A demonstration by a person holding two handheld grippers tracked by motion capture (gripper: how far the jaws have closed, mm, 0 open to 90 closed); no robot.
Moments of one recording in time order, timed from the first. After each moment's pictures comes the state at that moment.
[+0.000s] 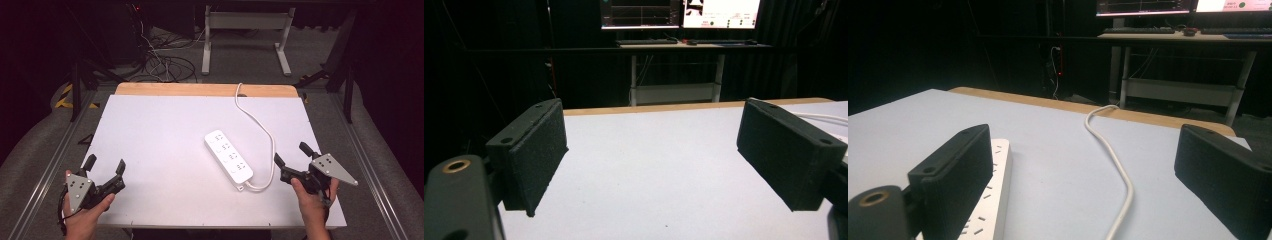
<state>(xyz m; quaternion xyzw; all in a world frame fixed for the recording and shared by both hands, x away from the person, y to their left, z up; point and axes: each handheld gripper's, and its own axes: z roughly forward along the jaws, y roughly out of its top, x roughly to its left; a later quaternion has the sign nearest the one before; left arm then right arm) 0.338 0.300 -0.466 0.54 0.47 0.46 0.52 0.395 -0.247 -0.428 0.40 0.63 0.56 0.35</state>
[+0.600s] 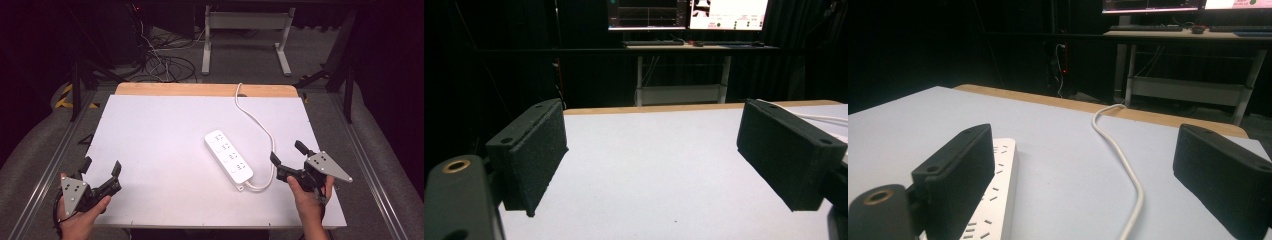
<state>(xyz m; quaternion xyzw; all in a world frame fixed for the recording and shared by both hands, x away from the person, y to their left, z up) 0.331 0.306 -0.466 0.54 0.48 0.46 0.52 0.401 -0.238 -0.429 0.40 0.64 0.56 0.34</state>
